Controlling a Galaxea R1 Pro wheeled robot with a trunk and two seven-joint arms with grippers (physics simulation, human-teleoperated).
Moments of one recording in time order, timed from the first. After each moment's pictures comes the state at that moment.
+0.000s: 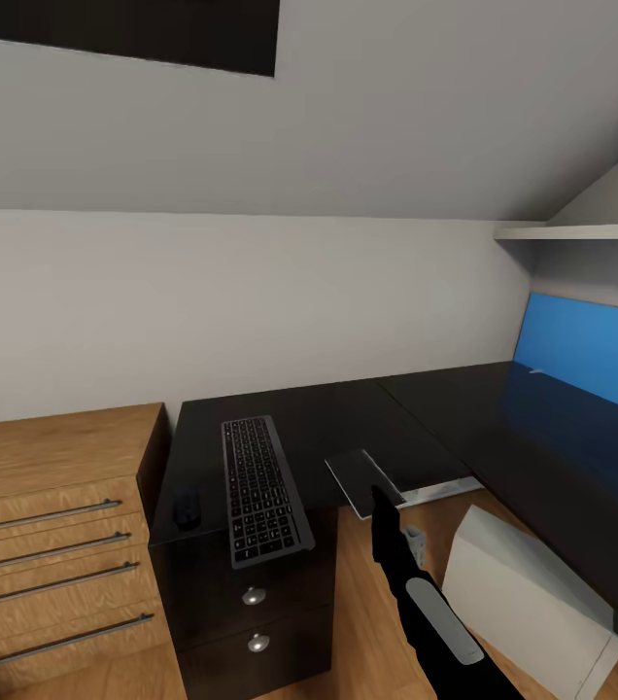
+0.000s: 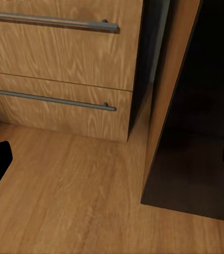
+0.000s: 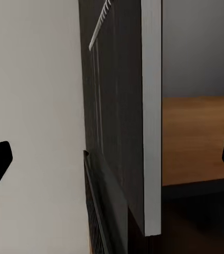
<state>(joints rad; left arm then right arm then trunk) 0.13 0.04 -0.22 -0.79 0.33 -0.58 0.46 -0.39 0.04 0.32 -0.92 -1.69 -0.19 0.08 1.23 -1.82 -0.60</state>
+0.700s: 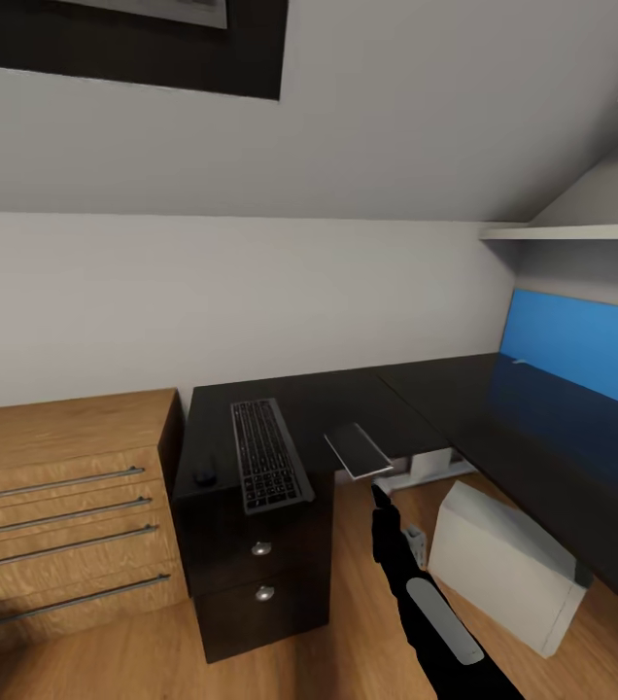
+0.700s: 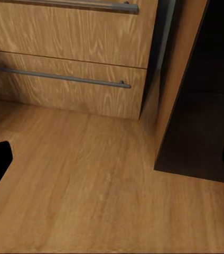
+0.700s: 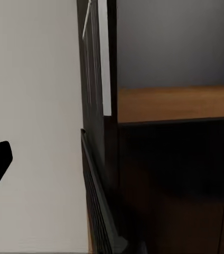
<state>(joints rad) 0.13 0.04 -0.22 -0.79 0.33 -0.58 0.46 -0.39 0.04 0.32 -0.92 -1.69 -0.19 0.08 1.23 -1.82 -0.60</state>
